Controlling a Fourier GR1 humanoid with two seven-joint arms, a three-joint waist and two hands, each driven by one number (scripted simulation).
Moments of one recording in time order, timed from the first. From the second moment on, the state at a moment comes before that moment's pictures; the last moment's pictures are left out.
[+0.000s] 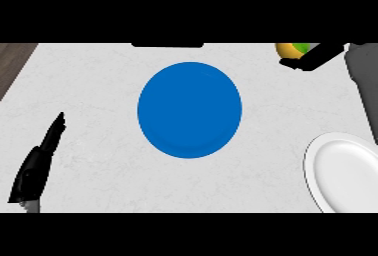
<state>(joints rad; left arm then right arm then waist) 0.05 0.31 0.07 -1.47 -0.17 0.05 -0.12 -1.05 -0.46 -0.12 -0.74 0.60 0.30 -0.69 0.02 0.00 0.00</state>
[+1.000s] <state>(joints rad) 0.06 0.30 0.10 -1.50 -0.18 0.01 -0.11 -1.10 -0.04 0.11 -0.79 0.68 0.29 -0.27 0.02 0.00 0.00</state>
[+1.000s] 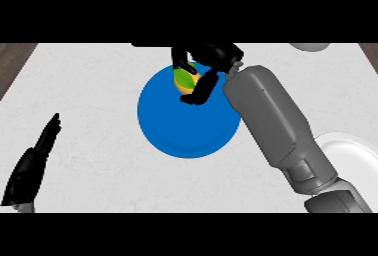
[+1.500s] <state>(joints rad) 0.06 0.30 0.10 -1.51 -0.19 -0.01 -0.12 -1.09 0.00 0.24 -0.62 0.48 0.17 -0.15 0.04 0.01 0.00</state>
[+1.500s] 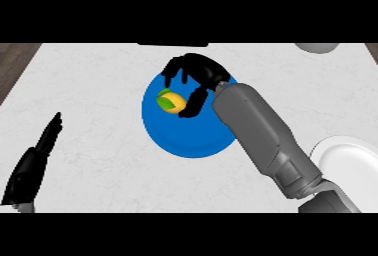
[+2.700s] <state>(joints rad) 0.07 0.28 0.11 -1.52 -0.20 -0.01 -0.13 -1.11 -0.26 -0.18 -0.38 0.05 0.24 -0.40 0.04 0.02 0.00</state>
